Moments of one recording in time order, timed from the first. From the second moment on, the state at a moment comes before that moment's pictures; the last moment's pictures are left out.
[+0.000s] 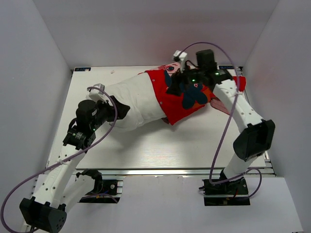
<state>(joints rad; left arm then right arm) -0.30 0.83 0.81 -0.24 0.18 -0.54 0.45 1.72 1.73 -0.64 -0.72 -0.29</state>
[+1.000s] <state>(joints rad) -0.48 0.93 1.07 -0.72 -0.40 -0.40 0.39 1.12 1.06 -0.20 -0.66 -0.37</state>
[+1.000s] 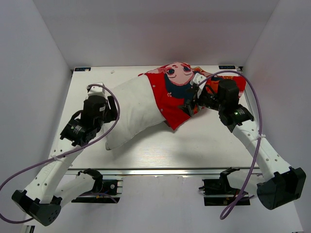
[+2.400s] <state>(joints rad) -0.84 1.68 1.21 -0.40 -0.62 0.02 0.38 1.05 0.93 -0.22 -0.60 -0.45</state>
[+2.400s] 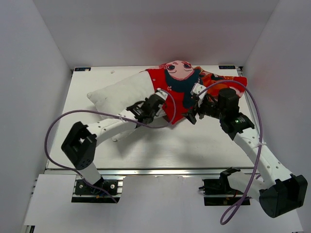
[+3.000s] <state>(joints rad) -0.36 1.51 1.37 -0.18 0.50 -0.77 0.38 1.02 0.87 -0.17 -0.43 -0.11</state>
